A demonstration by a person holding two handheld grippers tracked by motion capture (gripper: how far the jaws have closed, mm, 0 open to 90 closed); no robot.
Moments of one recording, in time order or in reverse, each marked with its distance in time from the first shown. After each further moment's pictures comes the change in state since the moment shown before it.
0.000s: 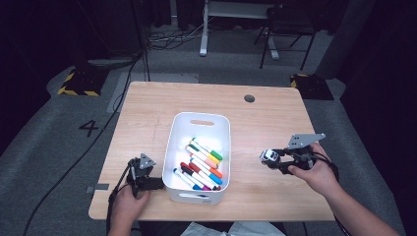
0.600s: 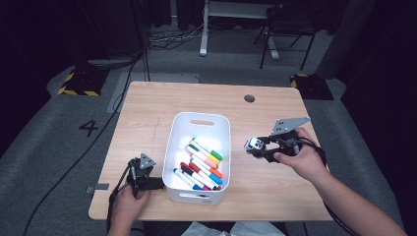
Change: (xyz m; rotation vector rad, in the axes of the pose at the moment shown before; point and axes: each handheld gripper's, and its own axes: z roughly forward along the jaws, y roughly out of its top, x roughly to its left) left arm 0.000 0.000 0.000 0.005 0.000 -0.003; right arm 0.013 0.065 0.010 -0.012 0.053 -0.050
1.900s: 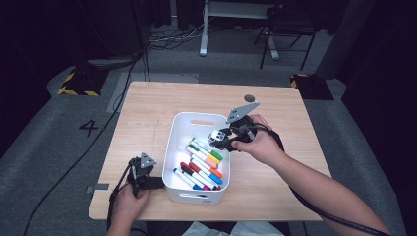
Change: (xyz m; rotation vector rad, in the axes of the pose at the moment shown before) left arm 0.000 0.001 0.002 -0.004 -0.002 0.000; right arm 0.018 0.073 0.080 0.057 0.077 -0.069
